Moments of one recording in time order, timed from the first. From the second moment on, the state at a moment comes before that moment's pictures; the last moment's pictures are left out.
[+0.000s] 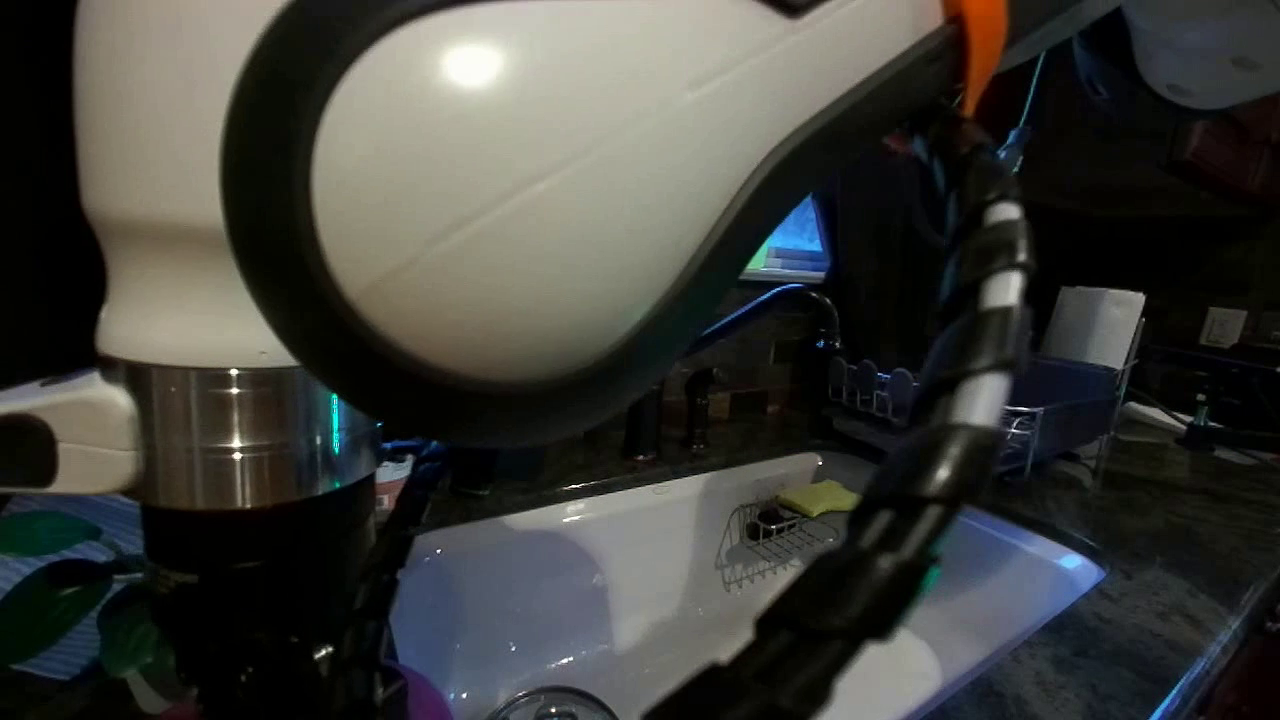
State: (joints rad) arm 0.77 0.73 0.34 -1.50 -0.32 2.23 -0.83
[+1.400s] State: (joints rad) arm 0.77 0.86 0.36 -1.29 -0.31 2.25 -0.86
